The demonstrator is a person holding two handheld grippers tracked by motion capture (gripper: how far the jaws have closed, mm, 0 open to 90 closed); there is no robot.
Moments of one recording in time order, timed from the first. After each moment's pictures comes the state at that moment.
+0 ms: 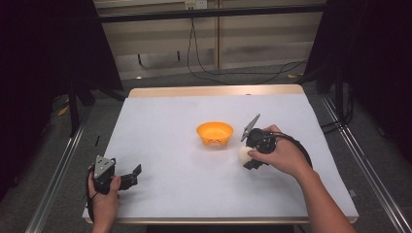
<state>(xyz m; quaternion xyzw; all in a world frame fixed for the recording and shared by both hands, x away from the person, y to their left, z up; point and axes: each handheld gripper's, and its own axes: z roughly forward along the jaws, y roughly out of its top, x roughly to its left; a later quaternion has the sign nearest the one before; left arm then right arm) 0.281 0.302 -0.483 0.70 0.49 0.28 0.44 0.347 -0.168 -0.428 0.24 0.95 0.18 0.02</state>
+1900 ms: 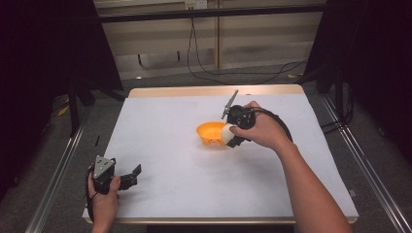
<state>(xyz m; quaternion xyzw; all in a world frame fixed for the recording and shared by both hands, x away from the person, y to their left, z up) 0.281 0.303 -0.483 0.70 0.49 0.27 0.44 0.408 -0.122 -0.390 0.20 0.96 0.18 0.03</state>
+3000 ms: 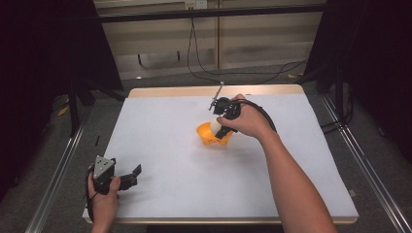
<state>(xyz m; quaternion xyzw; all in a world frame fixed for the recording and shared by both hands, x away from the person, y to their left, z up) 0.280 0.302 -0.483 0.70 0.49 0.27 0.45 0.451 -0.092 -0.398 0.21 0.96 0.17 0.02</state>
